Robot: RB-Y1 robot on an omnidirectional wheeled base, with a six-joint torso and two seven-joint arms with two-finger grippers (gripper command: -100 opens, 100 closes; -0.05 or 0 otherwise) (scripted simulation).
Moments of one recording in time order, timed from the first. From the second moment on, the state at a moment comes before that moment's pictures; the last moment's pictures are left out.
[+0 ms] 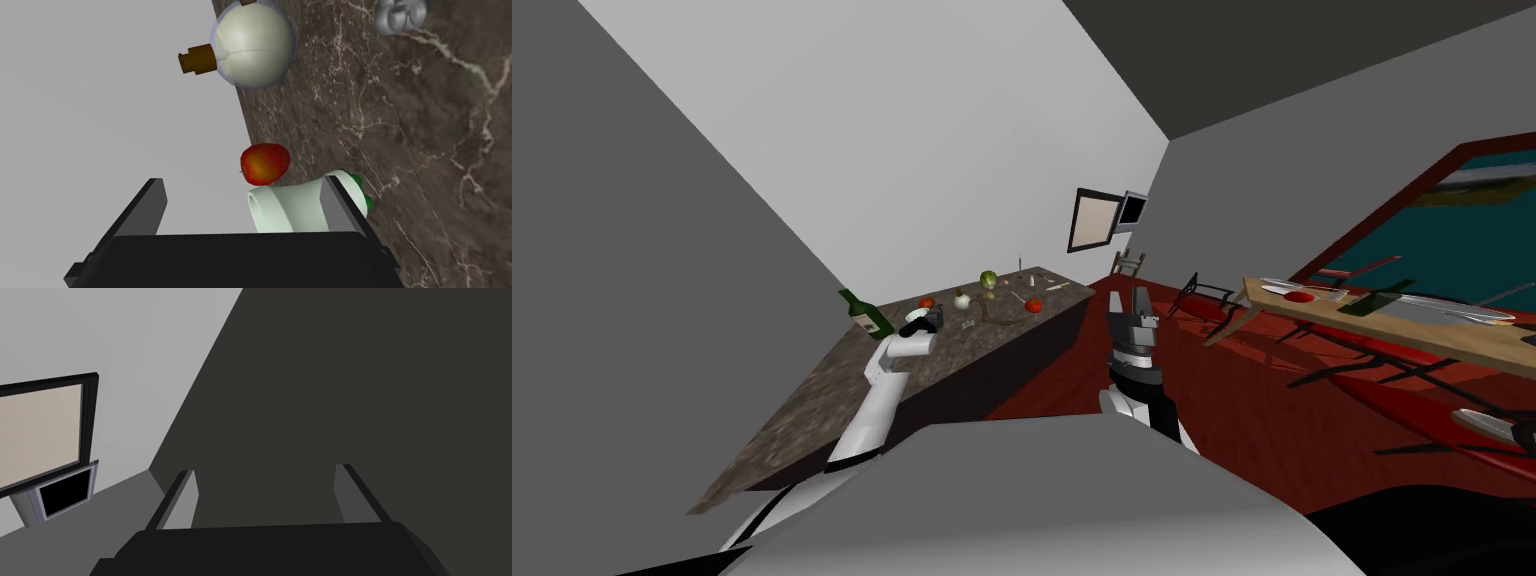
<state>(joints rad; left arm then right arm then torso) -0.15 0.39 0.21 -1.69 0.07 0.70 0.13 0.51 -0.04 0.07 -2.31 -0.08 -0.65 0.17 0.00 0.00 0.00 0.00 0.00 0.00</state>
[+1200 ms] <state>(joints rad) -0.31 0.47 0.25 -1.46 0.17 1.04 0.23 0.51 -0.04 0.07 -2.31 -0.08 -0.65 0.17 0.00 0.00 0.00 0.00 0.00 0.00</state>
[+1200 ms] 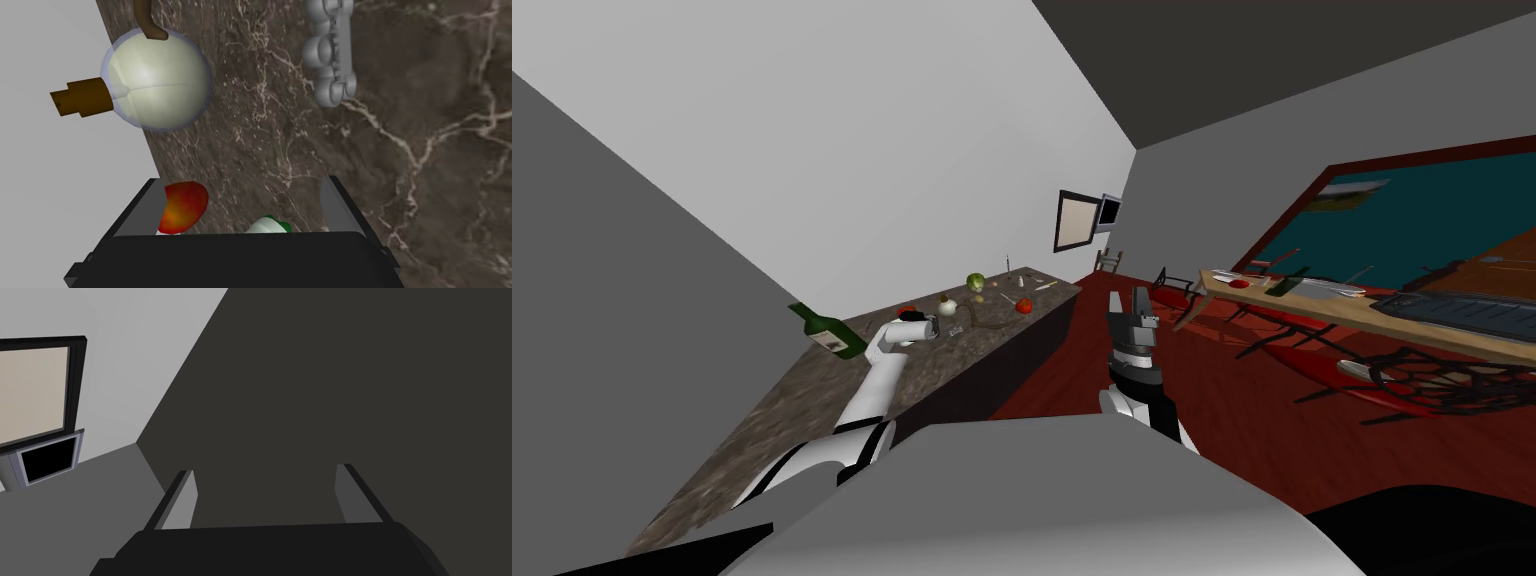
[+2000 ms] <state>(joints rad) -0.42 0.53 0.27 -1.27 0.26 1.27 0.31 0.51 -0.04 0.07 -2.31 -0.08 -0.65 0.17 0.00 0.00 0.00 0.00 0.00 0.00</state>
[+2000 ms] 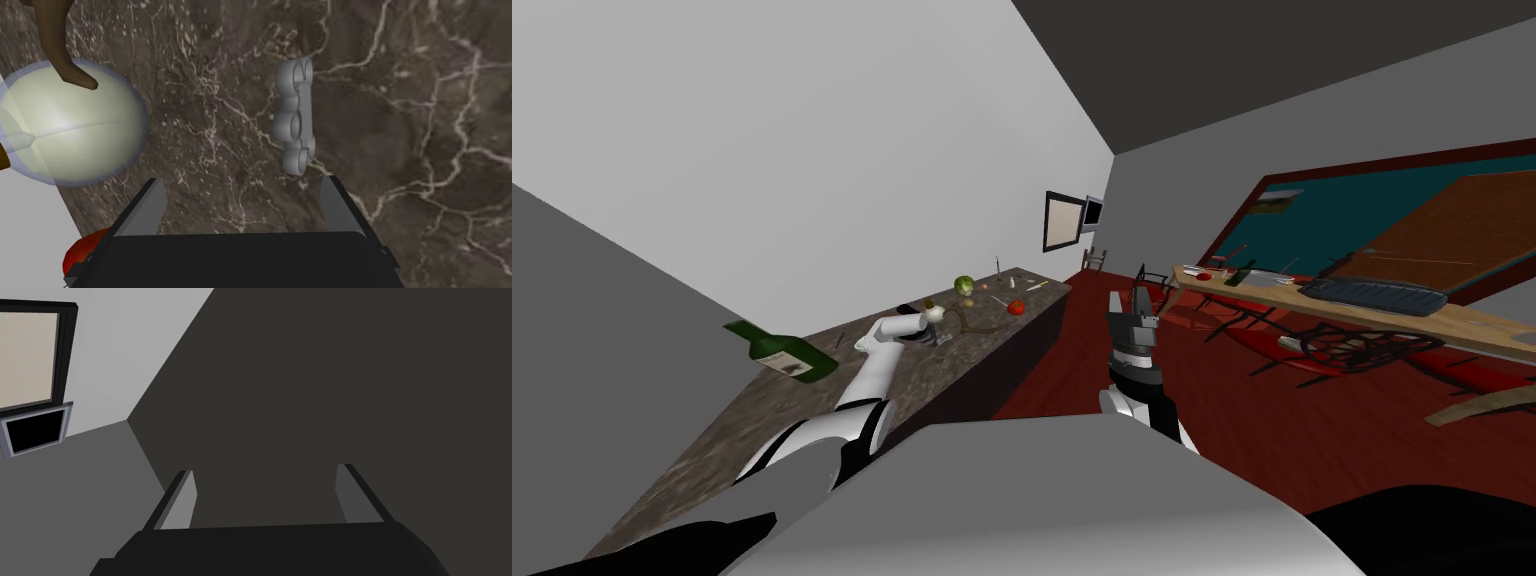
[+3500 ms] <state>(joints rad) -0.56 0.66 0.31 -0.99 0.42 1.63 0.44 0.51 -0.04 0.07 -2.31 -0.08 -0.65 0.17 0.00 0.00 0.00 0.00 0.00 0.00</state>
